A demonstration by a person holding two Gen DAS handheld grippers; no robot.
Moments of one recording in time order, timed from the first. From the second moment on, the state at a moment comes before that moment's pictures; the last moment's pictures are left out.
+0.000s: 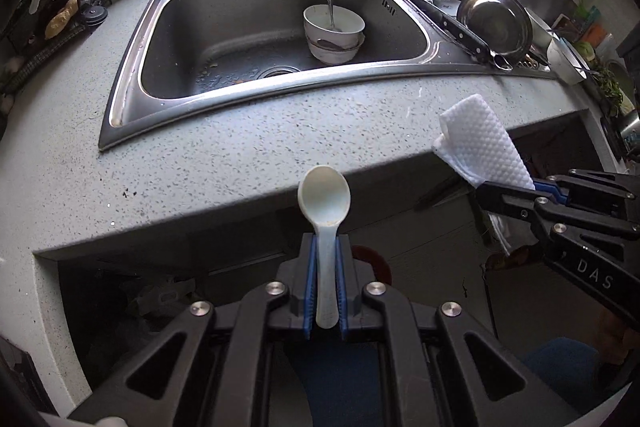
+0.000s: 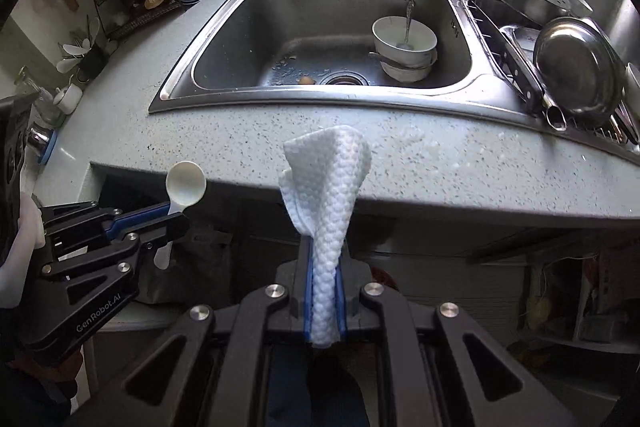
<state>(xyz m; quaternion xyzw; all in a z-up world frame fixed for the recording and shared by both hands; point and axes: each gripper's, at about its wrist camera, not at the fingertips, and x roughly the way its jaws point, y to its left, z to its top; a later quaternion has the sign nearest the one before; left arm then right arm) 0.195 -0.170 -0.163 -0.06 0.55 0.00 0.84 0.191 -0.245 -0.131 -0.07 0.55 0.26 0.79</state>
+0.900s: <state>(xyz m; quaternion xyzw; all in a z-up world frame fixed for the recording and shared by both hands) 0.203 -0.279 -0.434 -0.01 0.62 -0.12 0.77 0.133 -0.365 -0.382 0.06 0.64 0.14 0.75</state>
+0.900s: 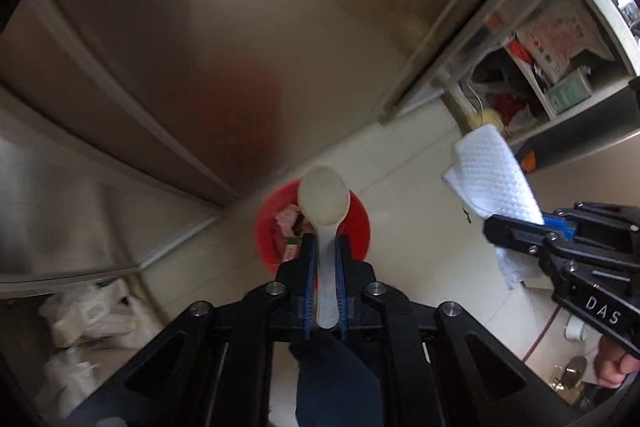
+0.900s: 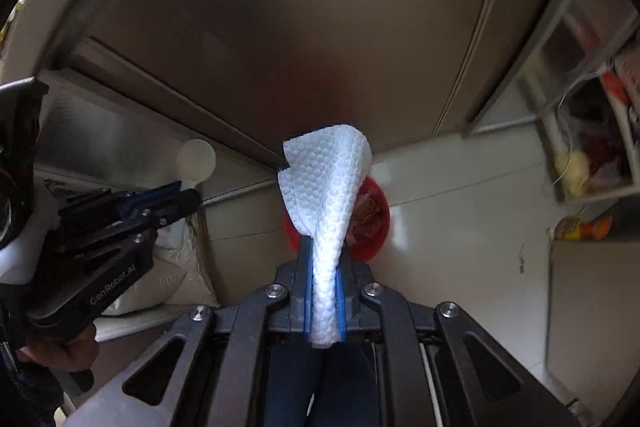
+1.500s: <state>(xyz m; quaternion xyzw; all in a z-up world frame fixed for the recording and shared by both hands) 0.209 -0.284 -0.576 -0.01 0.67 -0.13 0.73 0.131 -0.390 -0.530 0.09 0.66 0.13 0.73</state>
